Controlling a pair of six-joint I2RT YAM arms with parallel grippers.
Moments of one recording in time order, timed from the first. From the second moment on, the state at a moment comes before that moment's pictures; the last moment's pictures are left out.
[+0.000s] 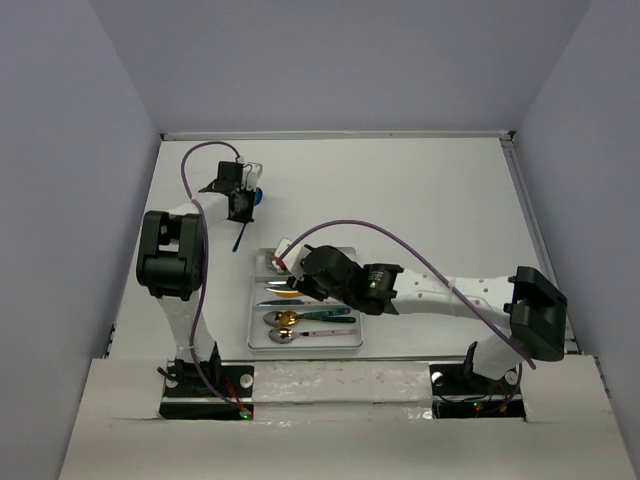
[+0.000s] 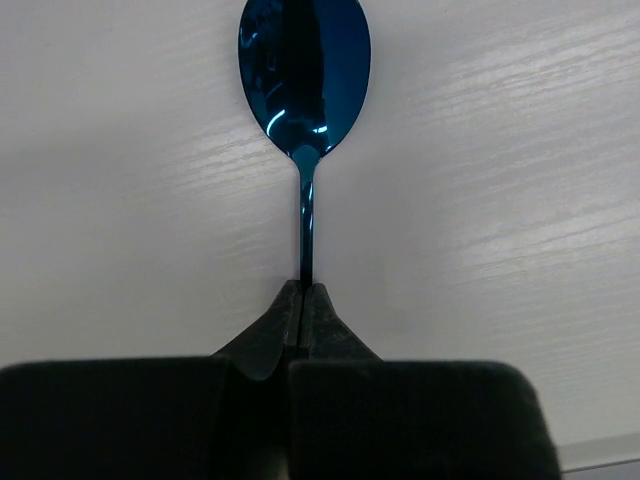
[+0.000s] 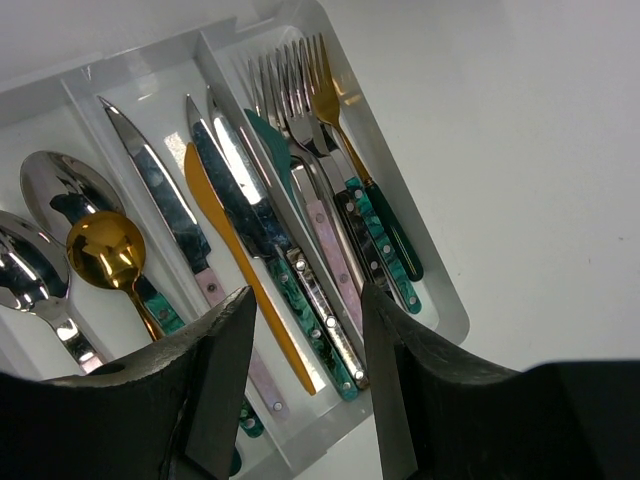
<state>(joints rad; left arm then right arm) -0.12 1.91 1.20 -0.23 0.05 0.11 1.20 1.55 1.12 -0.19 0.35 -0.21</state>
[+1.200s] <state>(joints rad) -0.09 1.17 1.00 -0.18 0.13 0.03 0.96 1.74 1.33 0.18 0.00 0.25</state>
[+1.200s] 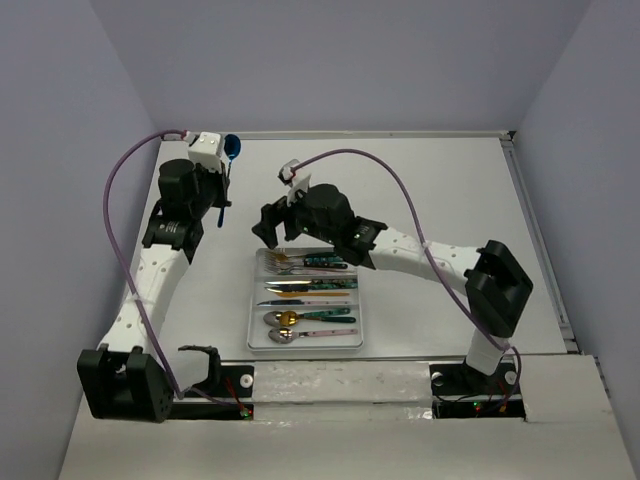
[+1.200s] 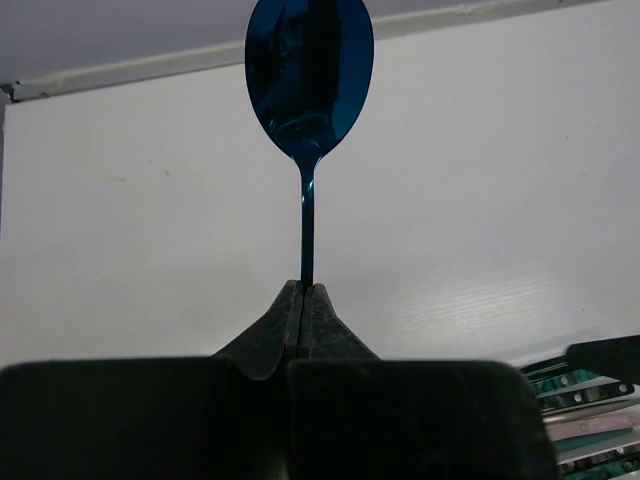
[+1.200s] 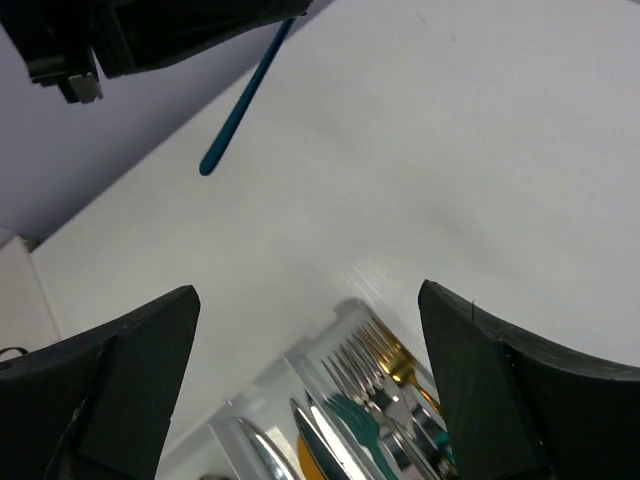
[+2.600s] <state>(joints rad) 0.15 1.41 1.02 -0.23 0.14 0.14 0.96 1.82 1.35 0.42 -0.07 0.37</state>
